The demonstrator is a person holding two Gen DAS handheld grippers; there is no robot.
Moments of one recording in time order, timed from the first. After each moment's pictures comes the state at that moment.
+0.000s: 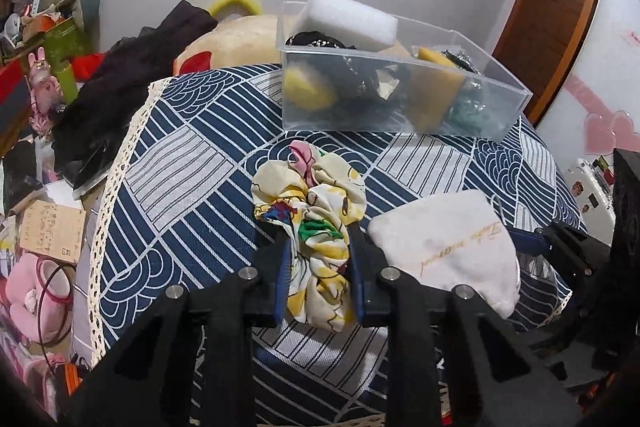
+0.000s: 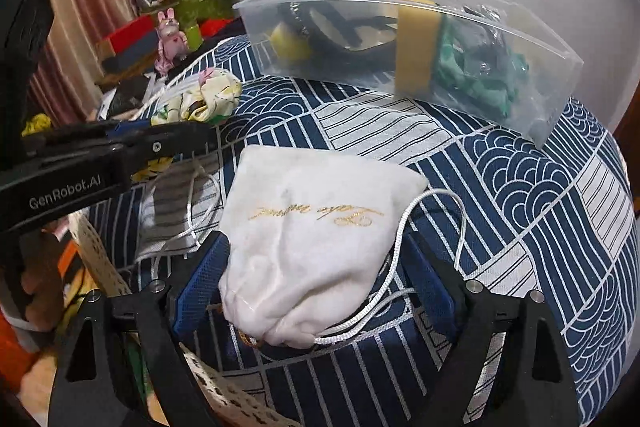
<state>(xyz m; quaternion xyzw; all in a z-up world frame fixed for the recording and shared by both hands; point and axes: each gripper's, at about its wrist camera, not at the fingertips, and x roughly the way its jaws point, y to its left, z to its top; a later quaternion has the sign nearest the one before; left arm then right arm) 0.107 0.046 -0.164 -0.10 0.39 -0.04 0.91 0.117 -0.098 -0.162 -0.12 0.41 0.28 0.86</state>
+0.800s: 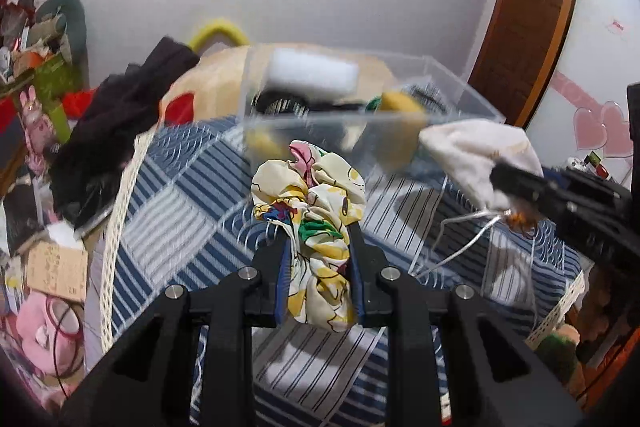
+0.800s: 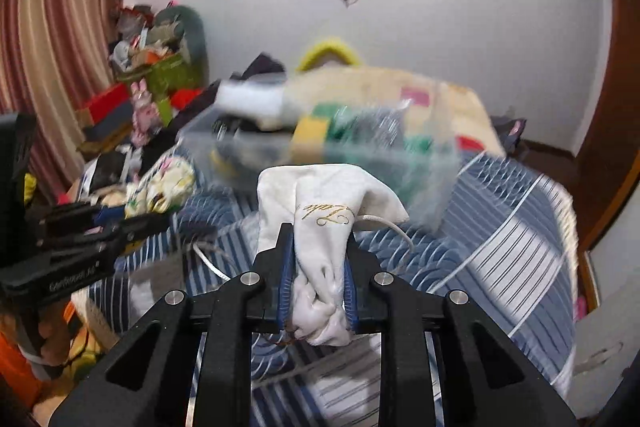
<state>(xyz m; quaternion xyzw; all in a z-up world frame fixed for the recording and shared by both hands) 0.116 0.030 -0.122 -0.06 0.35 -0.06 0.93 0.134 -0.142 -0.102 -0.07 0.33 0.24 0.91</state>
